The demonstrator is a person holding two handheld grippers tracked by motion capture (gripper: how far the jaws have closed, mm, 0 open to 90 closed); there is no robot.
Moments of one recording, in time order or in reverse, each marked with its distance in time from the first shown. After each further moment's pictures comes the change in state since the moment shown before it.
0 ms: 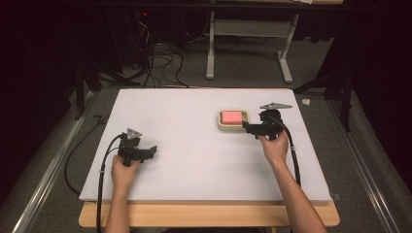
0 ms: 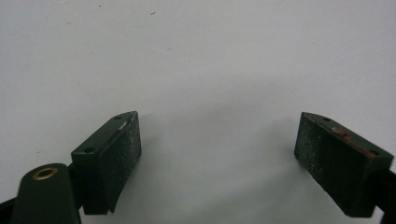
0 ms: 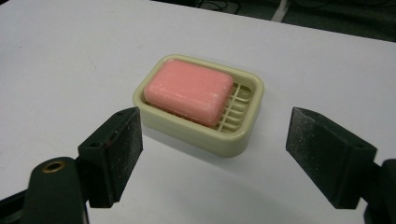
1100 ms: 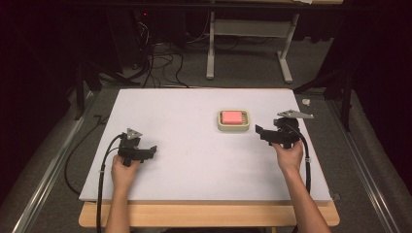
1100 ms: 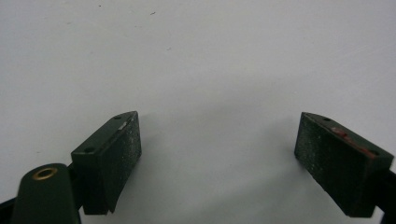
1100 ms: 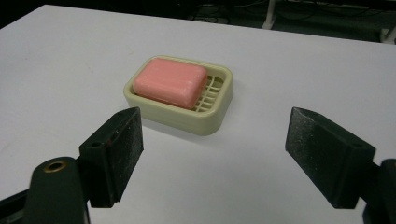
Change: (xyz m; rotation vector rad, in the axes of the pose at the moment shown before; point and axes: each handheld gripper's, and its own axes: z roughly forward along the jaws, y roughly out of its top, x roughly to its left) left arm 0.000 0.000 0.000 0.000 0.000 0.000; right arm -0.019 -0.024 -0.042 -0.069 -0.019 0.047
